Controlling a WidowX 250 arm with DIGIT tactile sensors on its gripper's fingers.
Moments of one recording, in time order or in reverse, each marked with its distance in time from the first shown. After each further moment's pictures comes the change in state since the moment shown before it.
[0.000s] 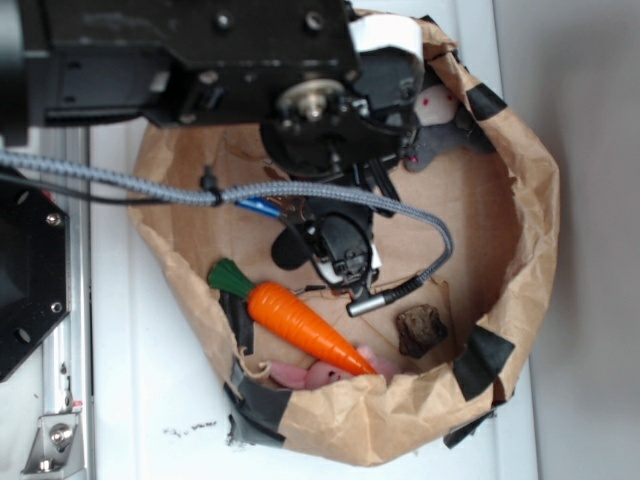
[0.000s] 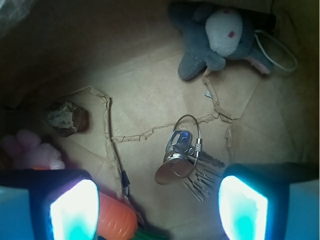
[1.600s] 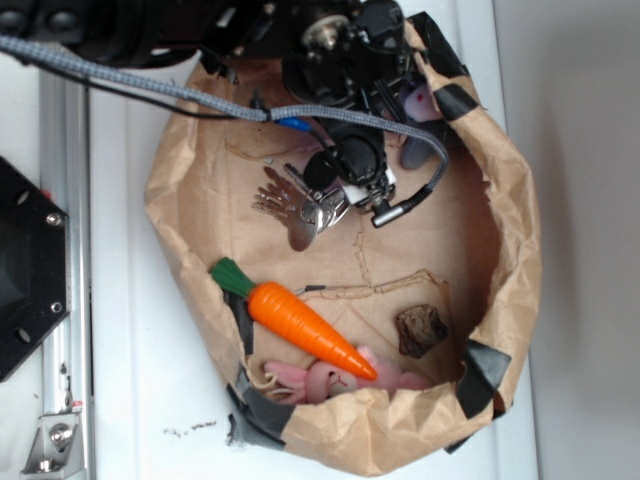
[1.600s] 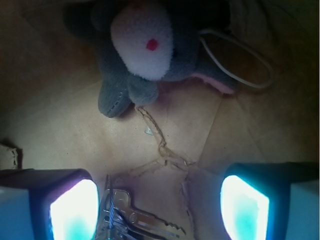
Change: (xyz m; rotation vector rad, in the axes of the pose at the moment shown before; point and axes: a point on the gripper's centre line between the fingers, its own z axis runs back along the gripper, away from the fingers) arm 0.024 0.051 -0.049 0.037 -0.064 0.125
